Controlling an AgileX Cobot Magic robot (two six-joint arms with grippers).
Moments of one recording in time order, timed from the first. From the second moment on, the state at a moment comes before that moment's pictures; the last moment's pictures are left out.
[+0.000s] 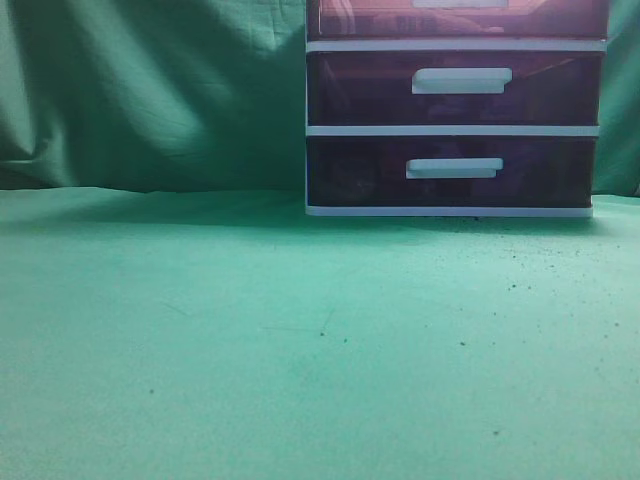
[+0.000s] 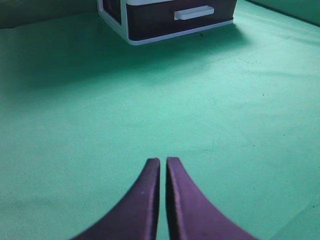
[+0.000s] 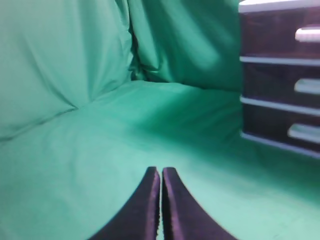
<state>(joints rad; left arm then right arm) -0.63 0.06 -0.22 0.15 0.55 -0.19 0.50 0.36 -0.34 0.96 0.34 -0.84</state>
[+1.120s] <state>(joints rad) -0.63 0.05 -0.22 0.16 0.55 -0.19 0.03 -0.01 0.03 0.01 0.37 0.05</state>
